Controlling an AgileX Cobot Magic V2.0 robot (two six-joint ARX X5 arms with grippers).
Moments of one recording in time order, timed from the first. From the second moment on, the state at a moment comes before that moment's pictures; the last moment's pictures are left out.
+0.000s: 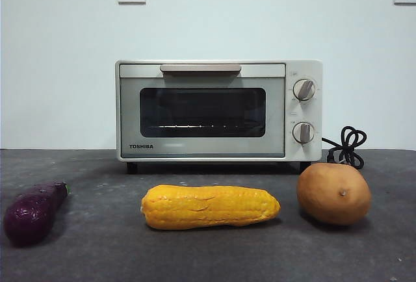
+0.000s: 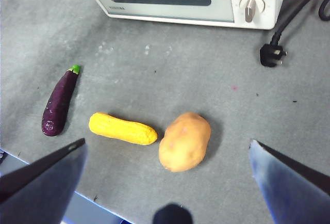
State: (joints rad) left arm -0.29 1.33 1.26 -0.31 0.46 -0.06; right arm 0.09 0.78 0.98 -0.93 -0.47 -0.02
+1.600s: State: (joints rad) left arm -0.45 1.74 1.41 -0.27 0.32 0.12; right arm 0.09 0.80 0.98 -0.93 -0.47 -0.02
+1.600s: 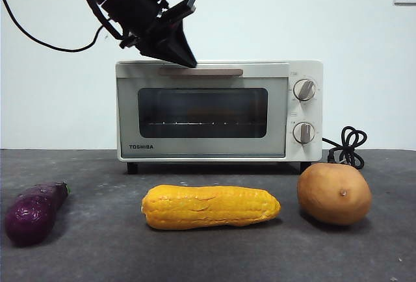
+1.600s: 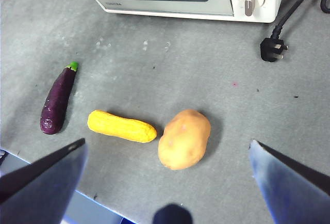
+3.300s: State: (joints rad) left arm -0.50 1.07 1.39 -0.72 0.20 0.06; right arm 0.37 1.22 0.98 -0.89 -0.23 0.02
